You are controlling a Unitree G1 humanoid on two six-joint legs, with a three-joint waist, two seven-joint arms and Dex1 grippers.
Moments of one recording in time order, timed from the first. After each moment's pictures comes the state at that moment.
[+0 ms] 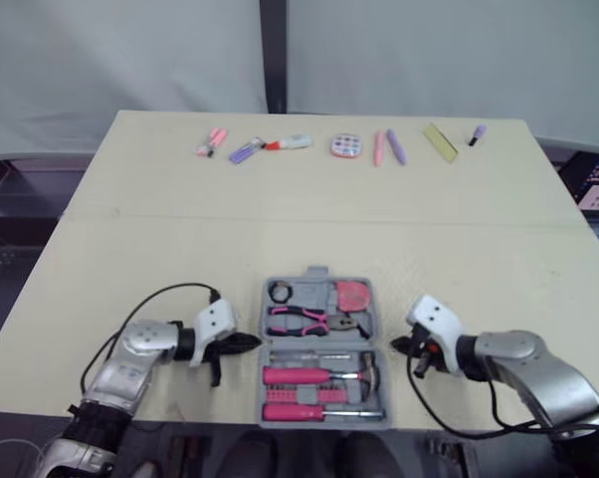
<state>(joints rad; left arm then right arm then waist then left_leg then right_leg) -0.18 0.63 -0.11 0.16 -0.12 0.12 -1.04 -0.07 -0.81 0.10 -0.32 0.25 0.76 0.81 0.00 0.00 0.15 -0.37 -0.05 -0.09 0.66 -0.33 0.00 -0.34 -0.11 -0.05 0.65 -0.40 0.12</state>
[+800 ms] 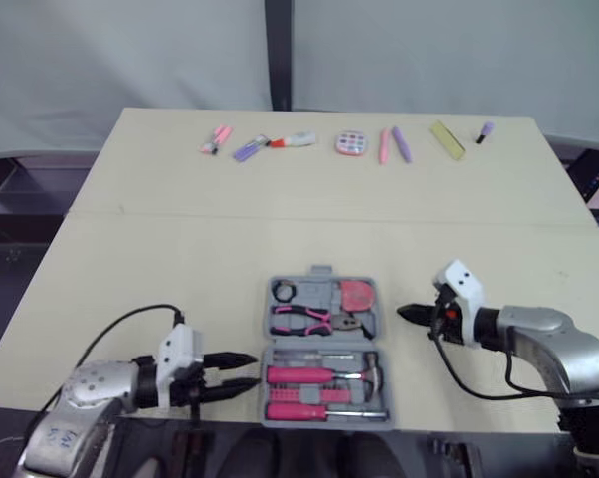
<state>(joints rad) 0.21 0.66 0.01 -0.39 -0.41 0.22 -1.06 -0.21 -0.74 -0.02 -0.19 0.43 0.81 0.86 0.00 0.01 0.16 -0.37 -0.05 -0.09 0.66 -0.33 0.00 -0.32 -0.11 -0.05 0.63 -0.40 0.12</state>
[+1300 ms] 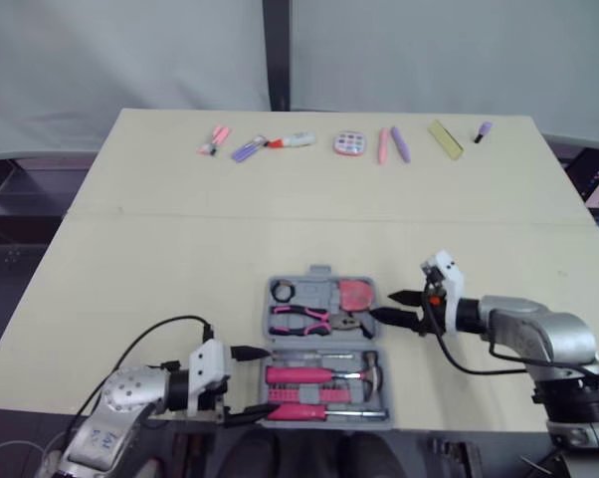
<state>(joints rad) 0.13 0.56 -0.13 -0.17 -0.25 0.00 -1.02 -0.36 -0.63 -0.02 -0.01 0.54 0.94 0.87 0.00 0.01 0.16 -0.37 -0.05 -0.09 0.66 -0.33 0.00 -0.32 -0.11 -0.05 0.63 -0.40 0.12</state>
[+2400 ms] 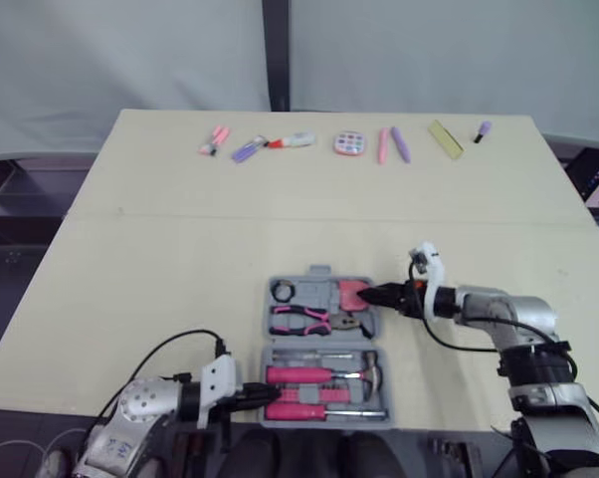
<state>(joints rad) 0.14 0.57 -0.20 -0.10 -0.20 -0.06 -1.01 -0.53 -0.51 -0.02 0.32 0.52 0.92 0.86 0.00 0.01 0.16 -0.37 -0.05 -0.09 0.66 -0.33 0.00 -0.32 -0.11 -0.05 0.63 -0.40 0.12</state>
